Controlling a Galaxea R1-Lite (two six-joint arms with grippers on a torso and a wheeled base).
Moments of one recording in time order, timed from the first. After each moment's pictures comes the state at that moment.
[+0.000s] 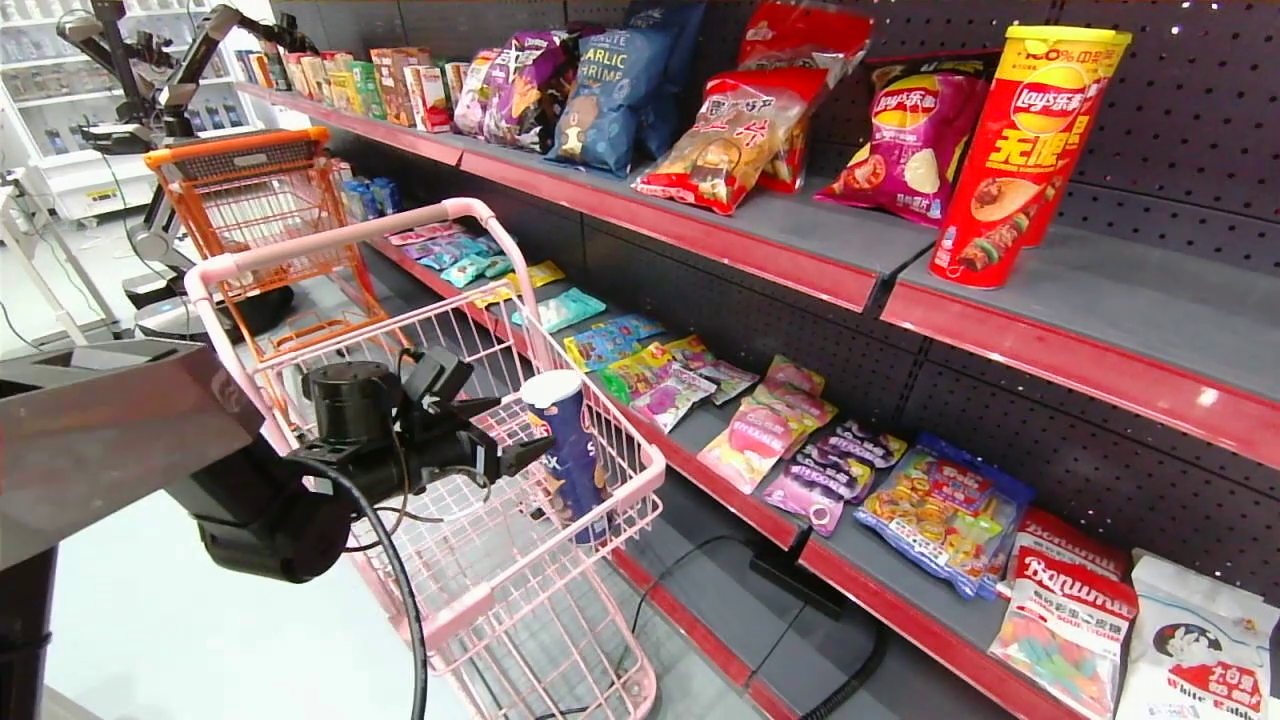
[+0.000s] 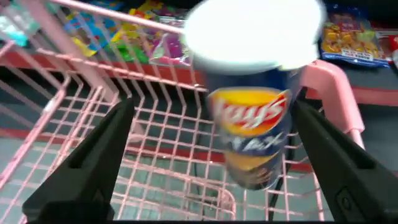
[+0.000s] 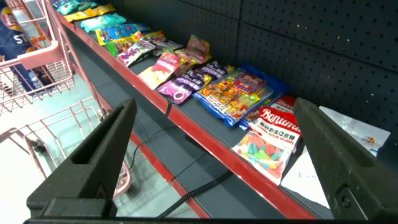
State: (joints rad) left arm -0.19 2.23 -0.81 -1.15 -0.52 0.13; right arm 0.00 0.00 0.00 0.01 0.00 -0.01
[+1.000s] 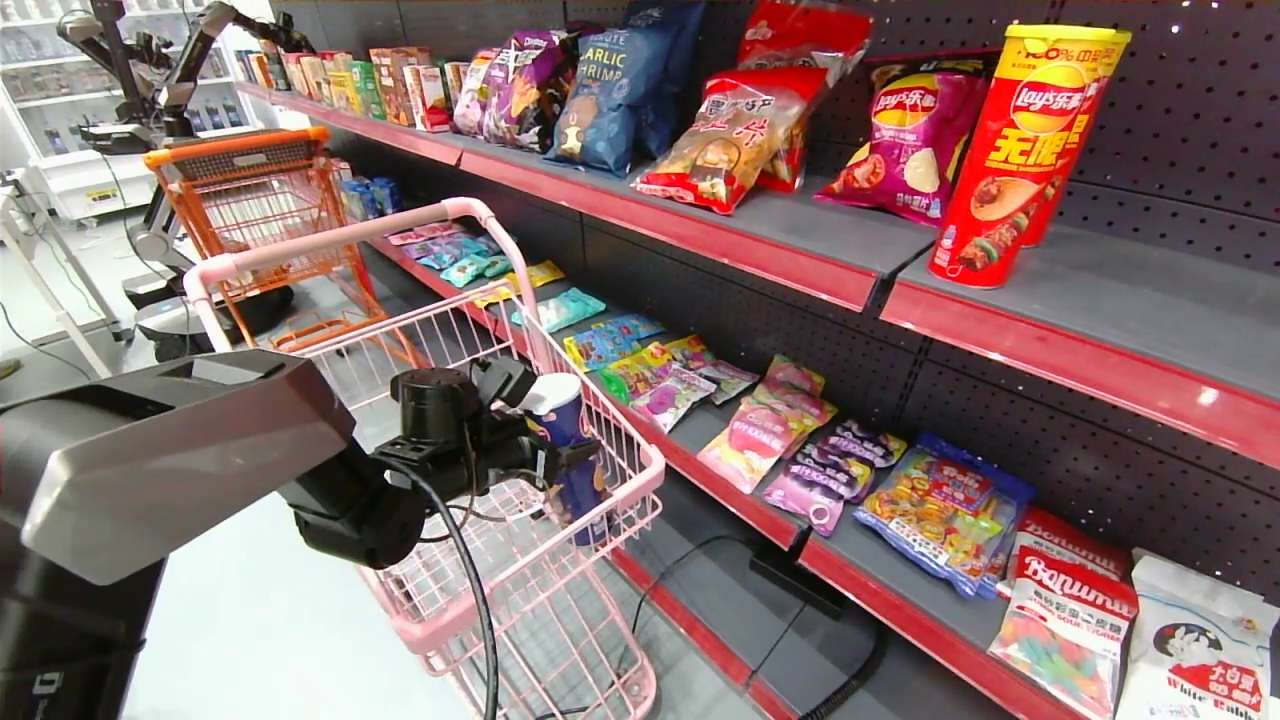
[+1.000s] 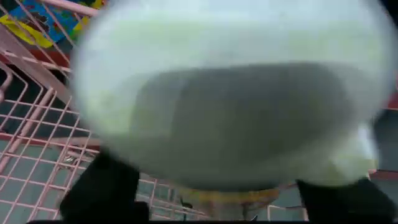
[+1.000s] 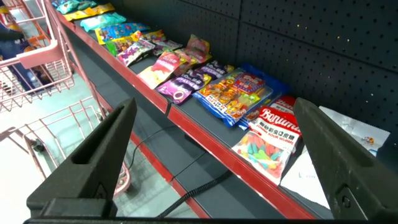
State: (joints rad) left arm -0.29 2.35 -0.97 -1.07 -0.44 0.07; right arm 0.00 0.00 0.00 0.01 0.00 -0.01
